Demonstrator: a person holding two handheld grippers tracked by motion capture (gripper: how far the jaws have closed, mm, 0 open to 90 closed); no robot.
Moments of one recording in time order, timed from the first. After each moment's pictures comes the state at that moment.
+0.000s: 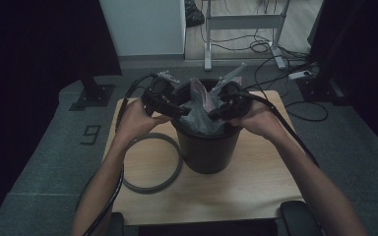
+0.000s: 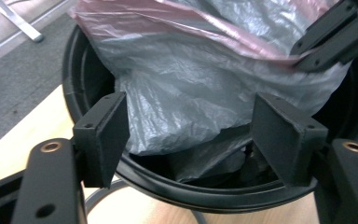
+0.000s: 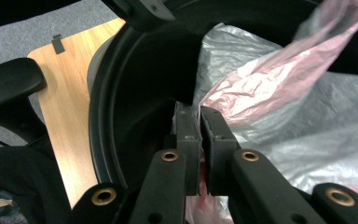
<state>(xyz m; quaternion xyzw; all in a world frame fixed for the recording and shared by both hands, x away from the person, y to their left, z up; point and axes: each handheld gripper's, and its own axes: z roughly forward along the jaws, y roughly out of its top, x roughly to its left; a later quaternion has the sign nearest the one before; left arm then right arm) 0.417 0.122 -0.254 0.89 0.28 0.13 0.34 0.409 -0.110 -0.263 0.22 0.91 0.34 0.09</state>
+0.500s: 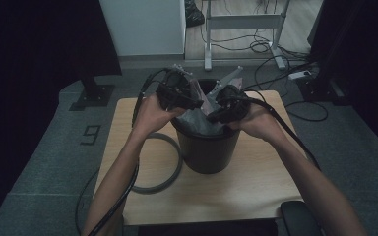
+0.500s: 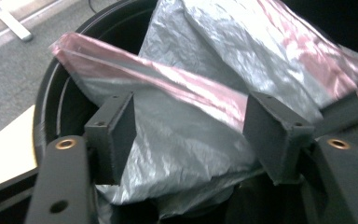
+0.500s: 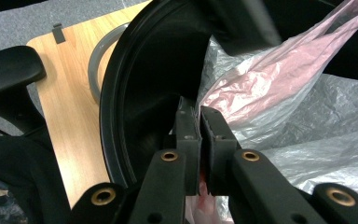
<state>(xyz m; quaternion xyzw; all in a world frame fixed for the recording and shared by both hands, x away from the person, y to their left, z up) 0.442 0.087 -0.255 0.87 0.31 0.11 0.35 0.401 -0.105 -0.264 0.20 0.92 0.33 0.10</state>
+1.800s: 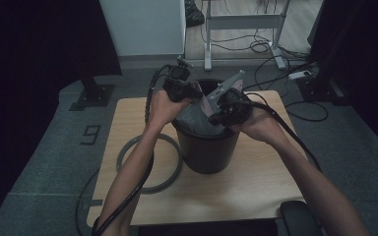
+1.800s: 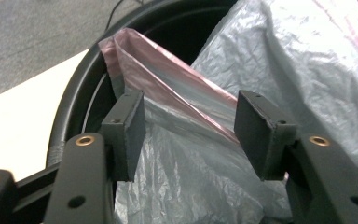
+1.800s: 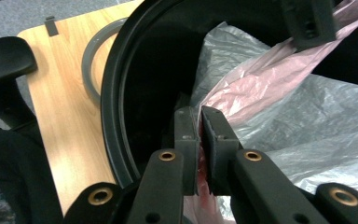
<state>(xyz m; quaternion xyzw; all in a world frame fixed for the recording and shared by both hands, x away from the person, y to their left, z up) 0.489 0.078 -0.277 0.84 0.41 0.09 0.34 0.392 -0.109 -0.266 0.19 0.92 0.33 0.12</state>
